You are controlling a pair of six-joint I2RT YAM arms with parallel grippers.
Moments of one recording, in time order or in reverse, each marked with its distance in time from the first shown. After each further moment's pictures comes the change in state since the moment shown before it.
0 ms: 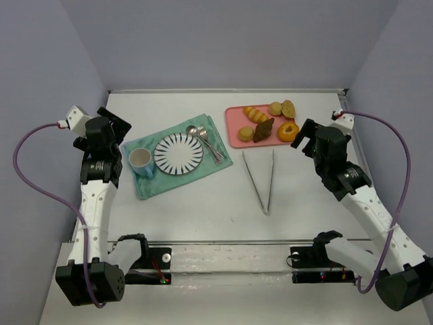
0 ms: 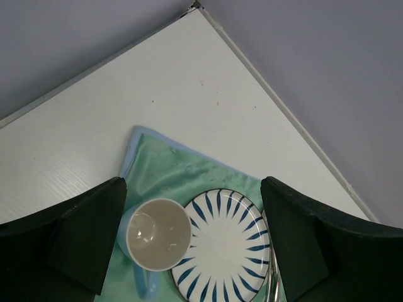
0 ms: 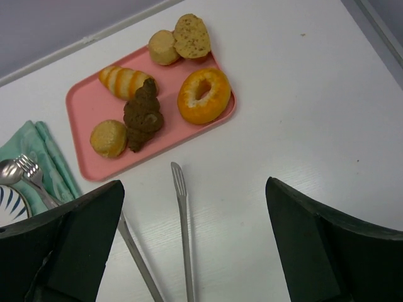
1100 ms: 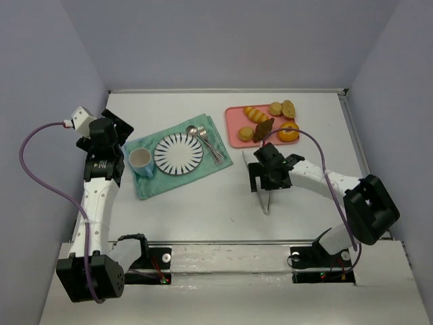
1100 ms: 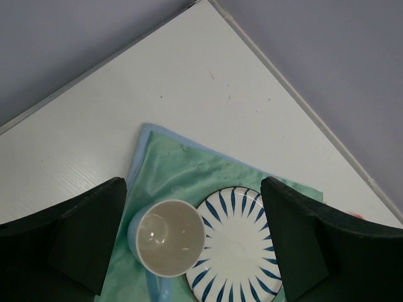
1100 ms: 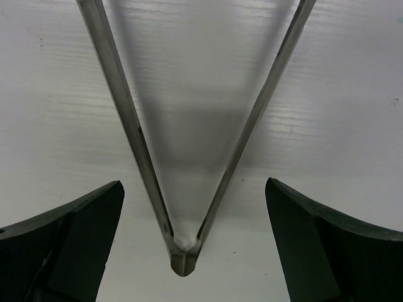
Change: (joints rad) left arm 0.000 0.027 -0.048 0.048 0.001 0.046; right arm 0.270 0.551 -0.025 -0.180 -0.357 0.001
